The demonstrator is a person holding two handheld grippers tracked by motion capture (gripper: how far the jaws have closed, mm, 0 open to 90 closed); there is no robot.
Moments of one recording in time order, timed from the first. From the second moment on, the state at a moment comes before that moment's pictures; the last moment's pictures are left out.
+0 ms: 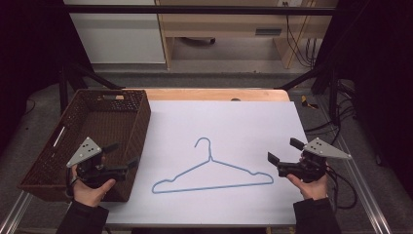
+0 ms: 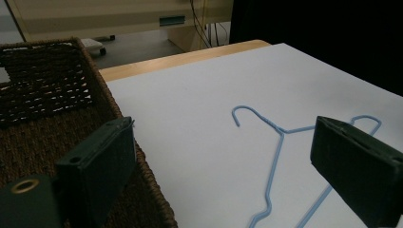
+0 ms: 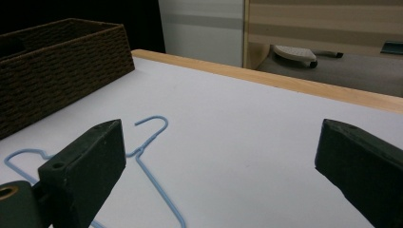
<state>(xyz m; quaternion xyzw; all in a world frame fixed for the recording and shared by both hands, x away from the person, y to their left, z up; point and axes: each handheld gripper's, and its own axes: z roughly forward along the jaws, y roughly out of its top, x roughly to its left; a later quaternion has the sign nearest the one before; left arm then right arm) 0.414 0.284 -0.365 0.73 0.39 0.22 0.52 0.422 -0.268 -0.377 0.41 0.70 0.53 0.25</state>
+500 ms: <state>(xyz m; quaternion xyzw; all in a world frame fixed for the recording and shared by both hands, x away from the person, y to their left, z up) 0.412 0.276 -0.363 0.74 0.38 0.22 0.51 0.428 -0.251 -0.378 0.39 0.72 0.51 0.24</state>
